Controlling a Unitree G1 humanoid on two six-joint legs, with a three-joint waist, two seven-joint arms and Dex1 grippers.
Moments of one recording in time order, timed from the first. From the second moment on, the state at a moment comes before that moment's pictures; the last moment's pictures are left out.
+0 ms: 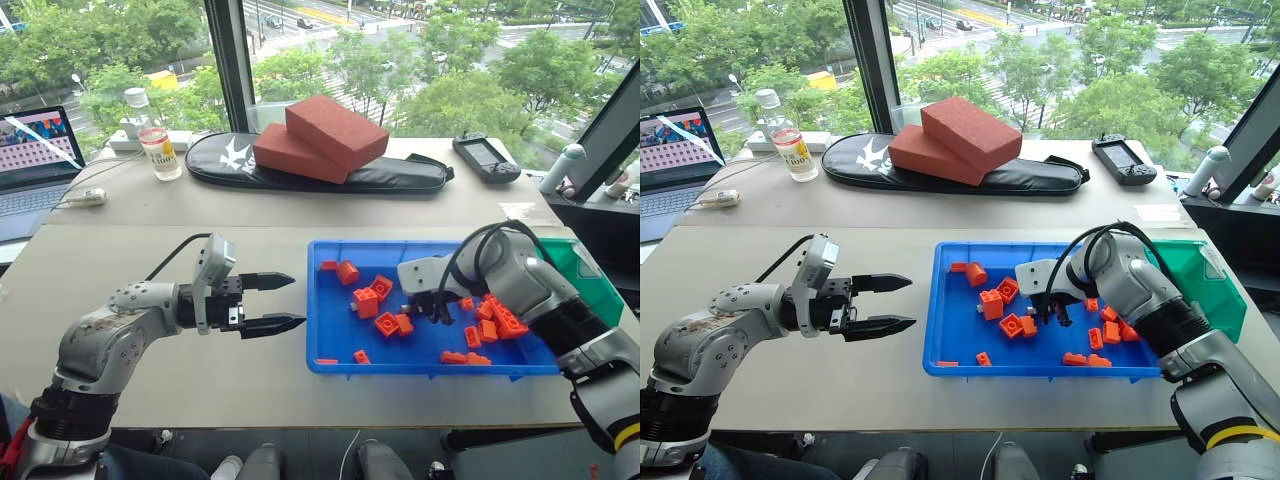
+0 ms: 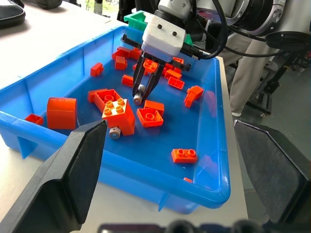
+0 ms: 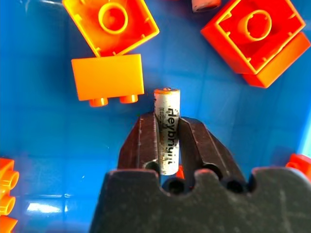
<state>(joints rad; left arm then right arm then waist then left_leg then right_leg) -0.35 0.72 0.05 -0.31 -0.75 0.70 -1.07 -0.79 -0.83 0.46 0.14 -0.25 0.28 1.29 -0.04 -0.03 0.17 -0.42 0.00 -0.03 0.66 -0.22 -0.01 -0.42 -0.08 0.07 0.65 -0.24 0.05</state>
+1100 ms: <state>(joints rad) -0.36 0.73 0.05 -0.30 -0.73 0.70 -1.08 -0.58 -0.81 -0.34 -0.17 -0.04 1.08 0.59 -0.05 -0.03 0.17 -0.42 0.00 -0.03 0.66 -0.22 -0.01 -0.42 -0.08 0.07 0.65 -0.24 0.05</state>
